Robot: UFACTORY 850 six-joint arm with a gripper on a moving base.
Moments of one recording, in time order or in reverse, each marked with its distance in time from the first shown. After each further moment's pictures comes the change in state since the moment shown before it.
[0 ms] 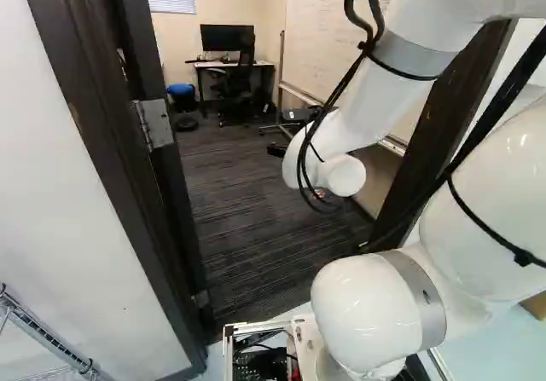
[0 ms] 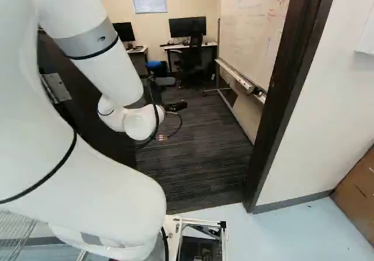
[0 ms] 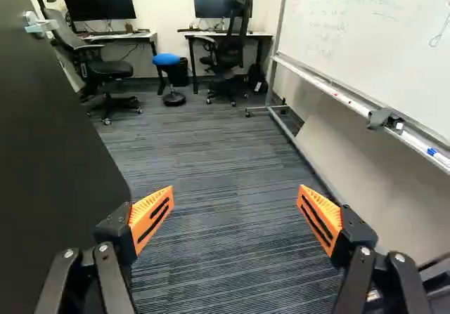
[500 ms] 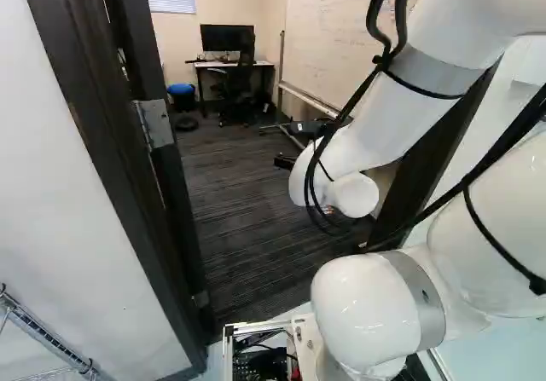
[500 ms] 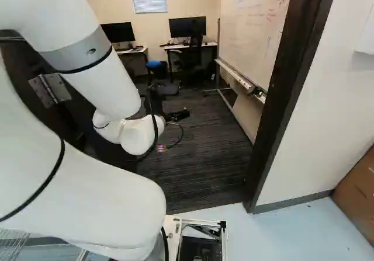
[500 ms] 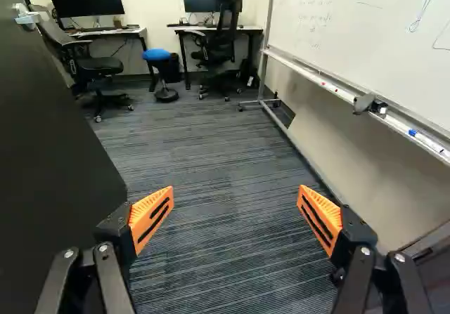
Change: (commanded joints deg) arm -1.6 3.9 5.5 0.6 0.9 0.0
